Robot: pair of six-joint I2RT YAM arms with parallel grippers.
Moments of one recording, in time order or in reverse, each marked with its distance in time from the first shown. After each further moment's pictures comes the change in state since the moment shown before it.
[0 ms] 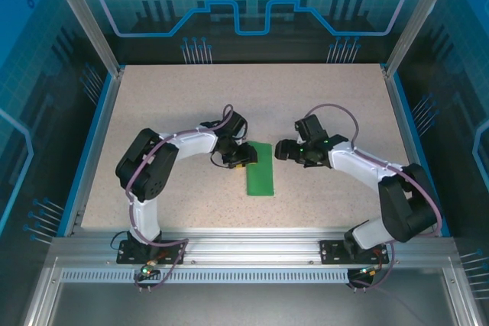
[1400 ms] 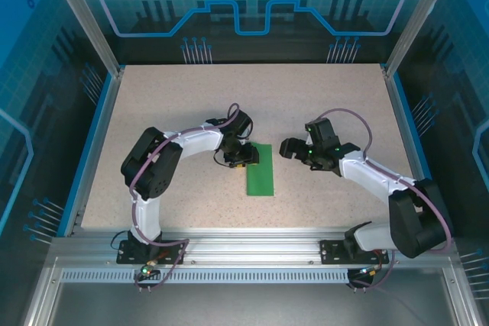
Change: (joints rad) left arm -0.027 0.035 0.077 -0.101 -0.058 0.026; right arm -0.061 -0.093 -0.098 0.106 -0.093 0.035
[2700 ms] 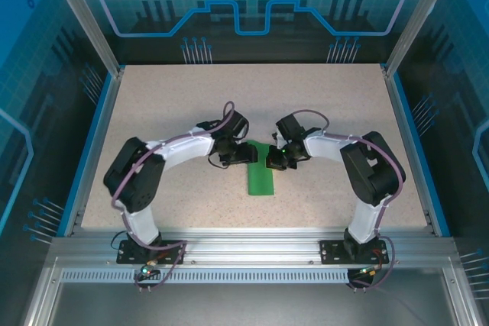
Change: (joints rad) left arm -0.016 -0.211 -0.097 0.018 -0.106 0.043; right arm 0.114 0.459 0.270 -0.114 -0.212 -0.032
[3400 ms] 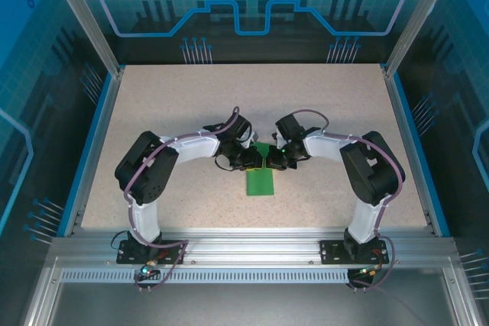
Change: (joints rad) left arm 0.002 0.151 -0.009 0.155 0.304 0.002; right arm 0.000 0.003 0.006 -0.011 0.003 0.000
